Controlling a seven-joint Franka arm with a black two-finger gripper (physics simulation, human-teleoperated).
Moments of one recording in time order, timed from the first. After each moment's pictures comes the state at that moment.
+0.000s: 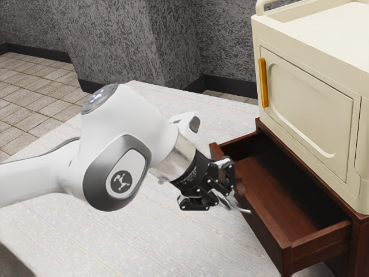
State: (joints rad) arm 0.01 -0.24 -0.25 -2.17 -0.34 2.40 -1.01
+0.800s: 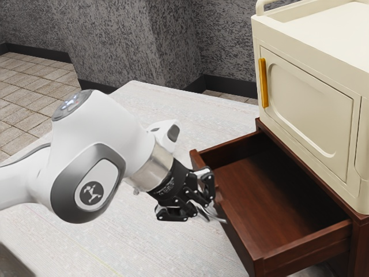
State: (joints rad) arm 0.01 -0.38 -0.24 -2.27 -0.34 2.33 -1.01
